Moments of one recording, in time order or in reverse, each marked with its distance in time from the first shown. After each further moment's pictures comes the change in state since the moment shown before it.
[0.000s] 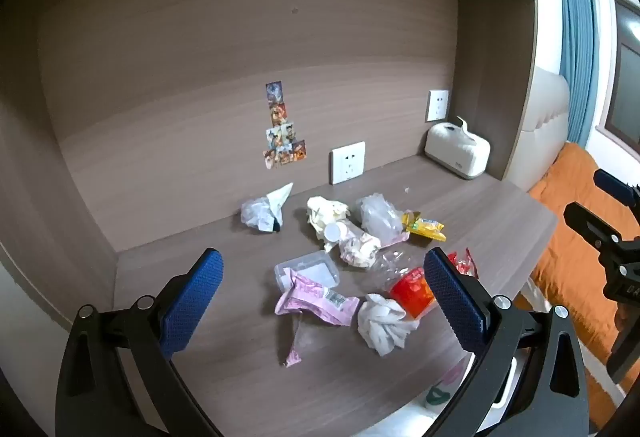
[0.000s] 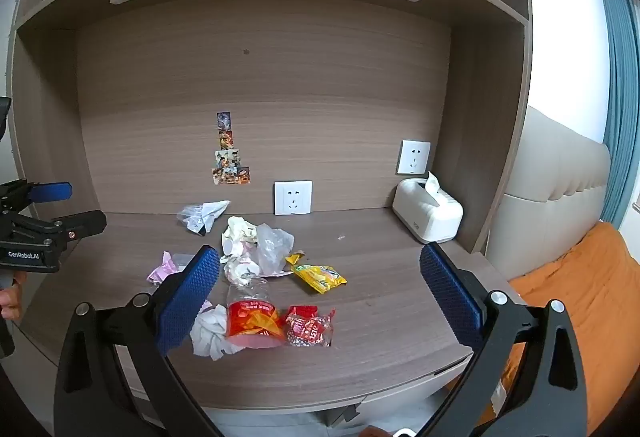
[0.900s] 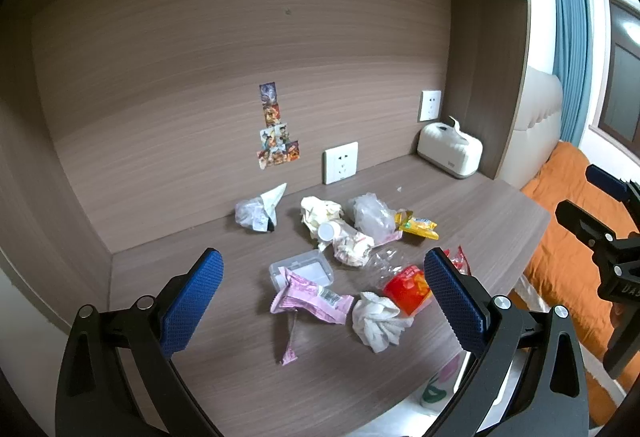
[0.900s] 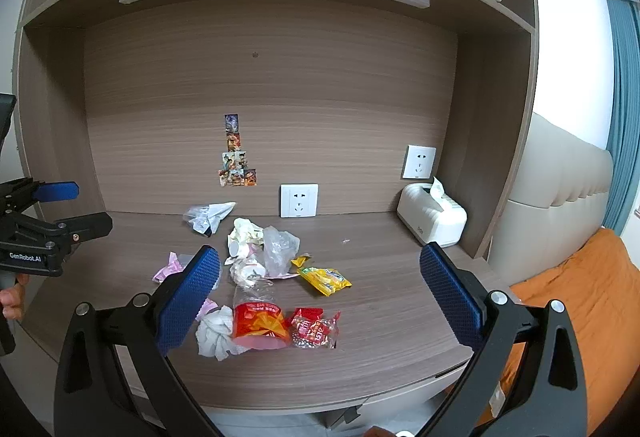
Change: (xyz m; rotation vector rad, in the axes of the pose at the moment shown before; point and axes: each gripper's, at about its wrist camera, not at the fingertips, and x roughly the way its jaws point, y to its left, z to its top) left arm -0.003 0.001 0.002 0.011 0.003 -0.026; right arm -0.003 0.004 0.006 -0.012 -0.011 0.009
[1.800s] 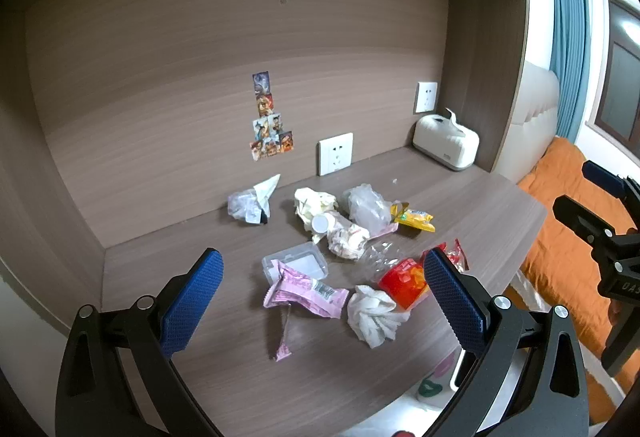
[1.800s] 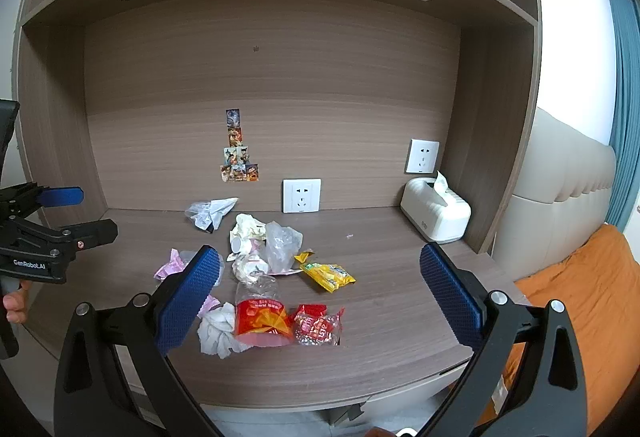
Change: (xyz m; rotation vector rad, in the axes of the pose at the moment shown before) left arm 0.007 -0.004 -0.007 0.003 0.021 -0.017; right arm 0.006 0.003 -0.002 0.006 0.018 0.010
